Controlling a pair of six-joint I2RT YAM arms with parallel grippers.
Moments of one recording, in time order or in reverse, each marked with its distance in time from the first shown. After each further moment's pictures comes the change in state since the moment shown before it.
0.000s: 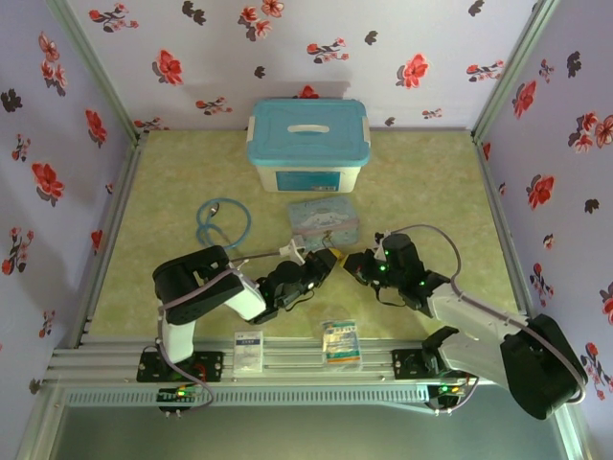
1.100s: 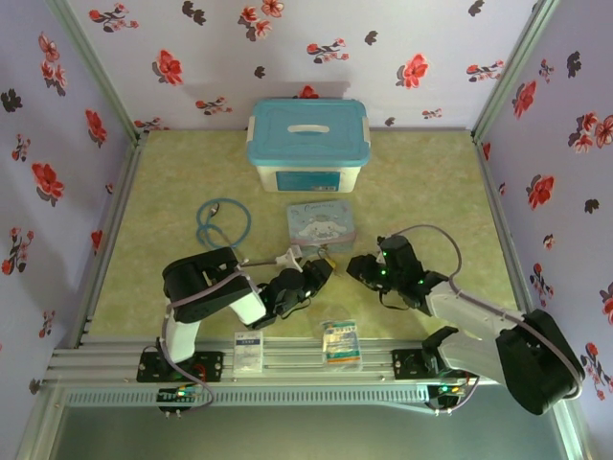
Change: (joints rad) left arm -0.021 0.056 -0.036 -0.016 -0.043 -0.018; right arm 0.060 0.019 0.070 -0.269 0.202 -0.304
